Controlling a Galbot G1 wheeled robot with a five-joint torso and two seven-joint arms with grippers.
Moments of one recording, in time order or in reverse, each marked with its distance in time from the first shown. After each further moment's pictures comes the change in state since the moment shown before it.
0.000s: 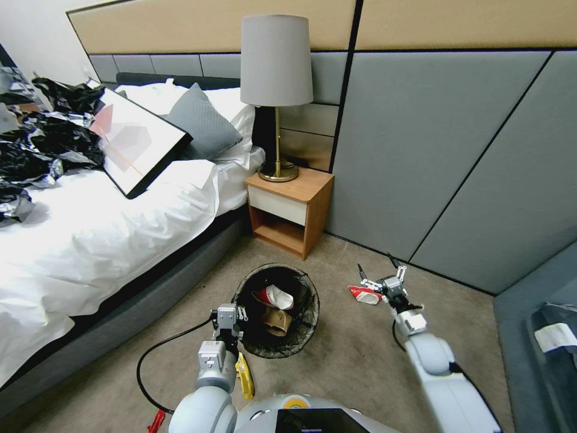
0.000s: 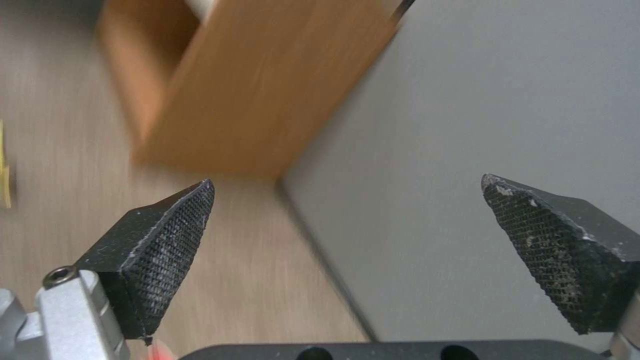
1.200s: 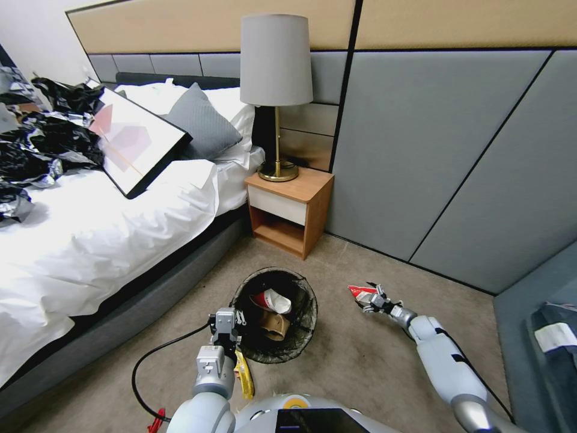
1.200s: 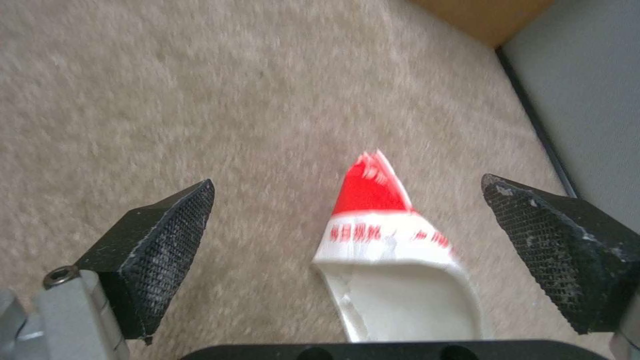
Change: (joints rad) left arm 0.035 -0.005 0.003 -0.006 0.028 0.000 -0.001; right arm 0.410 0.050 -0.104 -0.809 -0.301 0.253 -0.261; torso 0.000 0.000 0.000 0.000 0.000
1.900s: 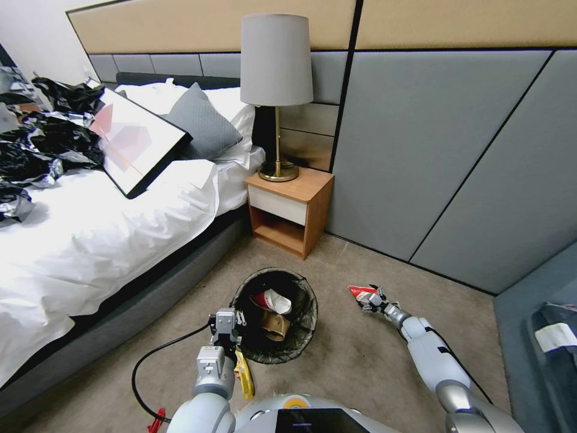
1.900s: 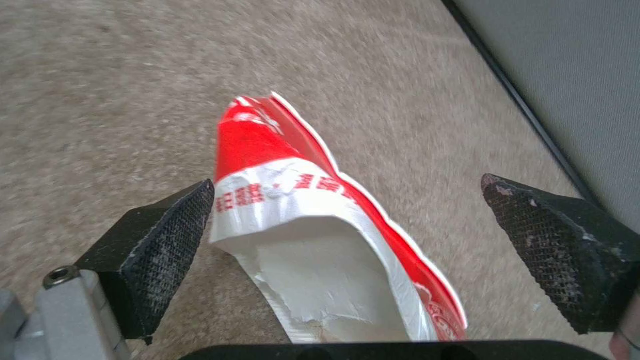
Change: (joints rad) left arm 0.011 -0.001 0.006 -0.001 0.011 -0.003 0.001; right arm 0.080 0.029 -0.015 -0.114 0.113 -0.183 0.130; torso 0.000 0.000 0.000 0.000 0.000
